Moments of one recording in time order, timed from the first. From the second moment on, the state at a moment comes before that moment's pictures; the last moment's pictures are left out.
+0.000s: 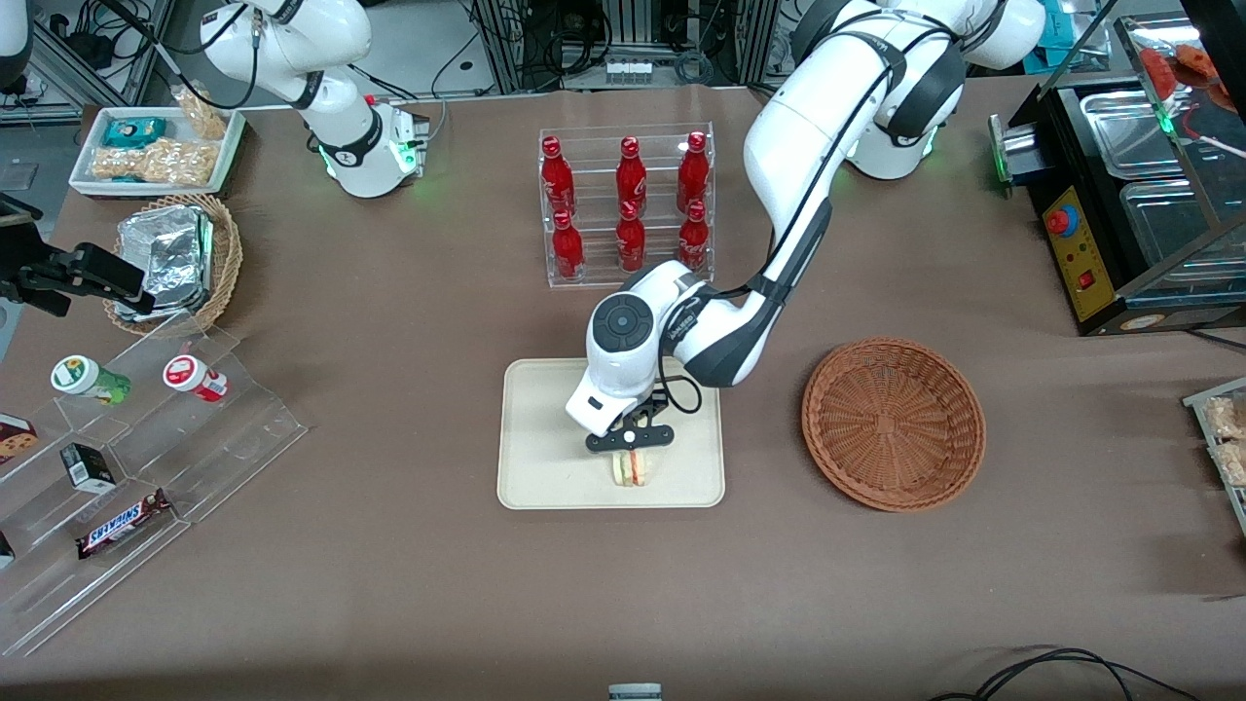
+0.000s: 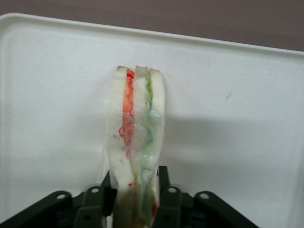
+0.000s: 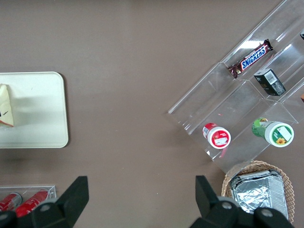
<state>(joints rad) -0.69 0.94 -0.10 -1.14 0.07 2.15 -0.90</state>
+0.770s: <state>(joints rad) -0.60 0.57 -0.09 -1.23 0.06 1.69 -0.91</state>
